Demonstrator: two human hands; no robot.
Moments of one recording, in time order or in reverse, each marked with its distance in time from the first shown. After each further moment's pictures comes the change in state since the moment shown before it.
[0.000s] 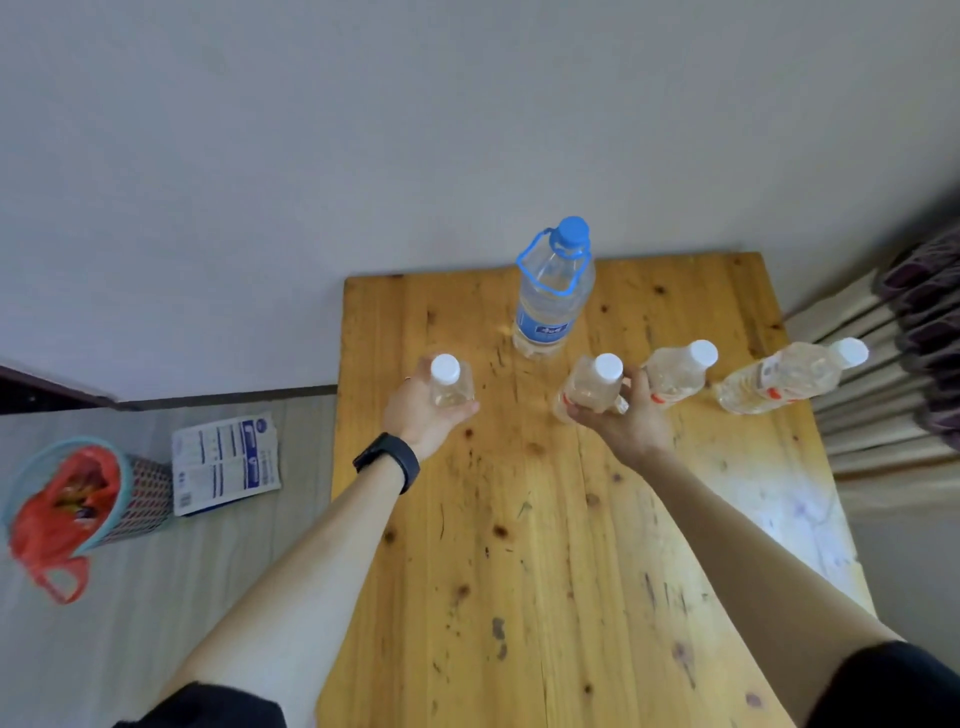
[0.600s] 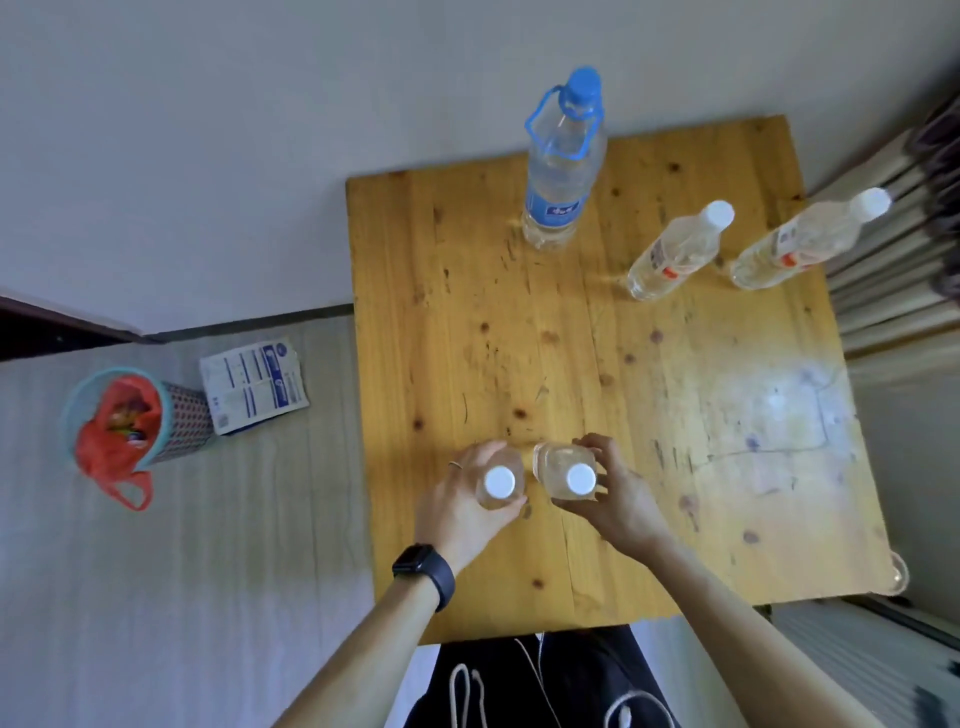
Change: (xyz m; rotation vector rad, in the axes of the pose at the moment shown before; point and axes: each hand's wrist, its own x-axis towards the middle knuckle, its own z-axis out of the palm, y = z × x) left_hand -0.216 -0.068 0.031 0.297 -0.132 0.081; right_hand -0.207 0.078 0.046 -0.027 -0.328 0.043
